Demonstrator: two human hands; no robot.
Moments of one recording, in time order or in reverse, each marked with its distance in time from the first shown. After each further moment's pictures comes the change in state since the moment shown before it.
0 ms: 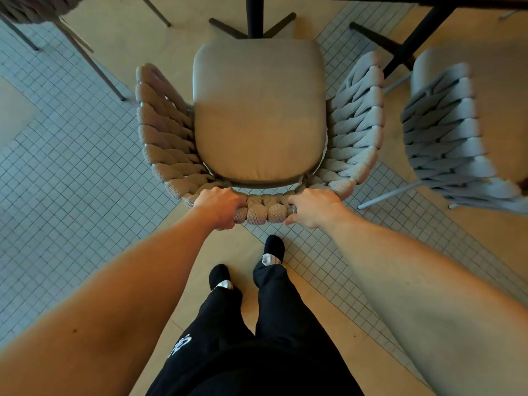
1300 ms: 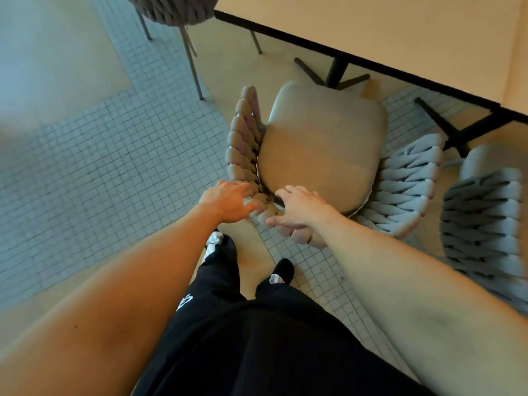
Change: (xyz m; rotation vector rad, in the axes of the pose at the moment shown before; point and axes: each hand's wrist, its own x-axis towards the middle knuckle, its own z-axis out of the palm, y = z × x) left_hand -0.102 -0.078 0.004 -0.574 0.242 -0.342; right_hand -0.003 -0.125 -0.086 -0.067 0.105 -0.300
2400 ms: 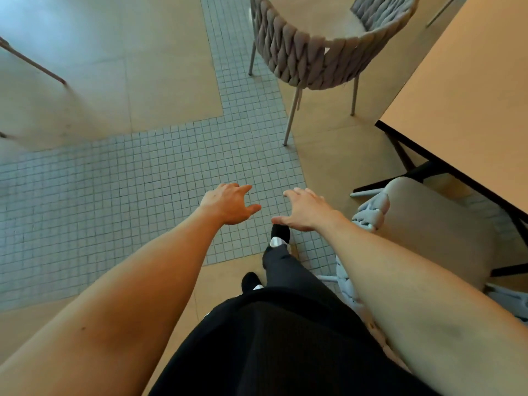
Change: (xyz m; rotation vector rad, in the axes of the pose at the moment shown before) left_hand 0.047 -0.371 -0.169 -0.150 0.071 -0.286; right_hand 0.258 -0.297 -0.186 -0.109 0.029 -0.091
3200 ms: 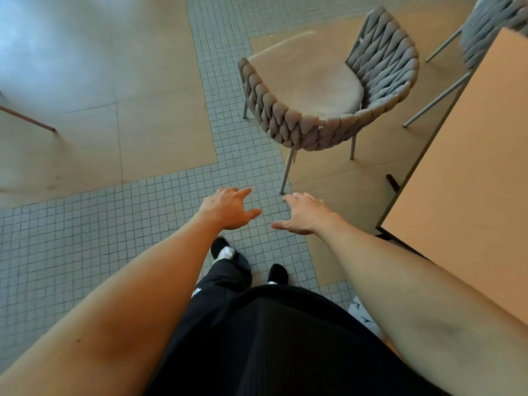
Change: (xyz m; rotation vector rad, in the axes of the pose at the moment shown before) left_hand 0.217 0.008 -0.183 0.006 0.013 0.004; right_hand 0.202 0.047 -0.199 -0.051 0.010 -0.023
